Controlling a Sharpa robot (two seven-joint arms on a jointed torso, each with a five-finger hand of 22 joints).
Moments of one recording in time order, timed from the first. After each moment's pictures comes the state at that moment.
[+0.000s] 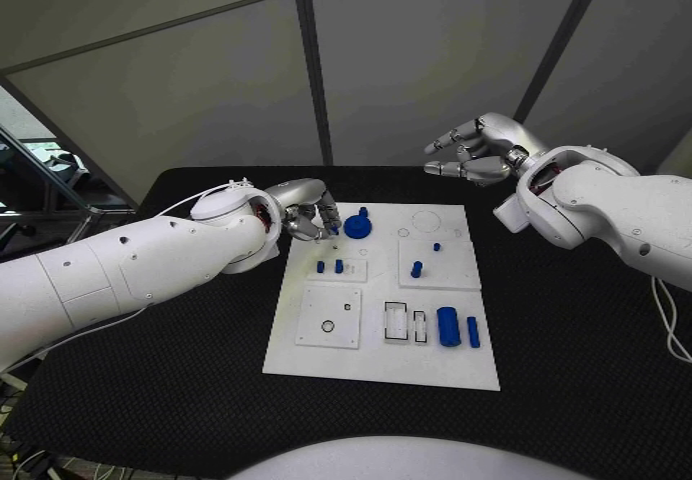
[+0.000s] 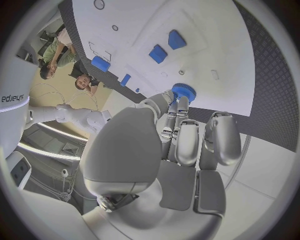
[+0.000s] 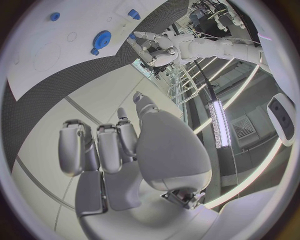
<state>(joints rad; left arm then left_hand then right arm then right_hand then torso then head) 1.17 -0.72 0.04 1.35 -1.38 -0.17 -0.05 1.47 -0.18 0.45 0.08 0.14 1.09 0.14 0.17 0.09 1.17 0.07 0.22 0.08 1.47 -0.01 1.39 1.11 0.06 1.46 0.09 1.25 1.31 1.30 -0.80 0.02 1.40 -0.91 -0.30 0.10 1.40 -0.05 0.07 0.17 0.32 0.89 0.17 0.14 0.07 1.37 0.09 1.35 1.31 1.47 0.01 1.42 1.31 0.03 1.43 0.12 1.42 1.31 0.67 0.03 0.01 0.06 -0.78</state>
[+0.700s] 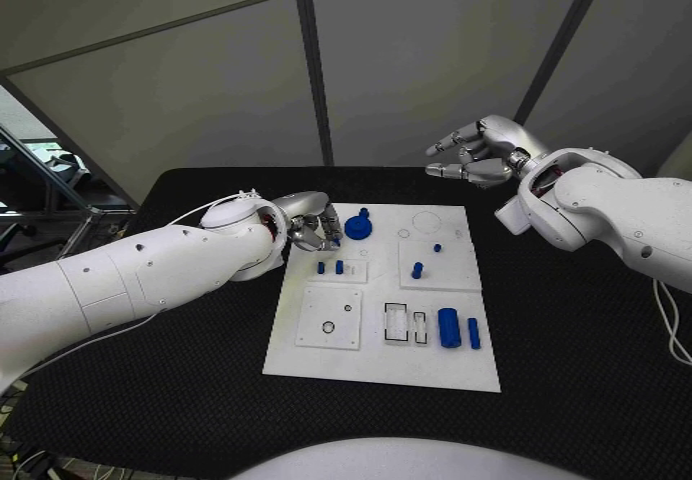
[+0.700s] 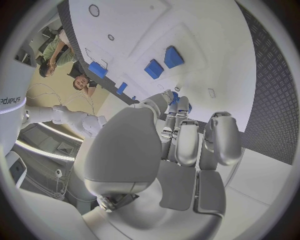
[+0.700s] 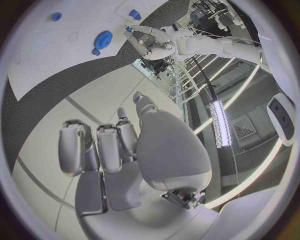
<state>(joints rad) 1.14 -0.69 0.04 1.31 -1.38 -0.15 -0.07 1.47 -0.18 0.45 0.08 0.14 1.09 0.14 0.17 0.09 1.17 0.08 0.21 0.08 1.47 -0.01 1.39 1.11 0.06 1.46 0.09 1.25 1.31 1.30 -0.79 0.02 1.40 -0.91 -0.30 0.10 1.40 -0.05 0.07 0.17 0.32 0.89 0.17 0.14 0.07 1.37 0.09 1.35 1.31 1.47 0.01 1.42 1.31 0.03 1.43 0.12 1.42 1.31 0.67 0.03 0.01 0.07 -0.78</state>
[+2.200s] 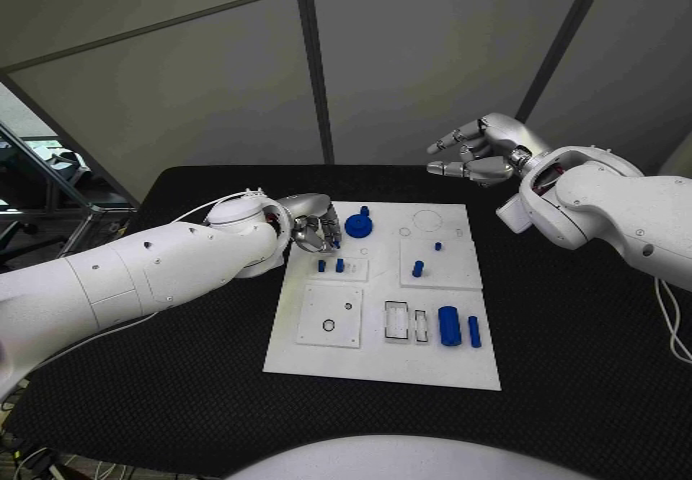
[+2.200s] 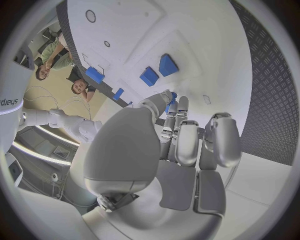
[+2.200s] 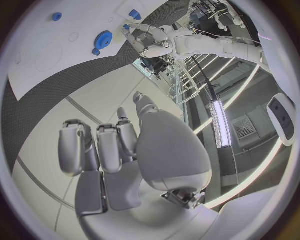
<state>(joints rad) 1.14 -0.67 0.04 1.29 -1.40 -0.10 -0.10 1.44 -0.19 0.46 0.07 0.14 1.08 0.15 0.14 0.08 1.18 0.07 0.18 0.08 1.47 -0.01 1.39 1.11 0.06 1.46 0.09 1.28 1.31 1.30 -0.79 0.02 1.40 -0.91 -0.30 0.10 1.40 -0.05 0.07 0.17 0.32 0.89 0.17 0.14 0.07 1.37 0.09 1.35 1.31 1.47 0.01 1.42 1.31 0.03 1.43 0.12 1.42 1.31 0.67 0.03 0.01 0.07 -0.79</state>
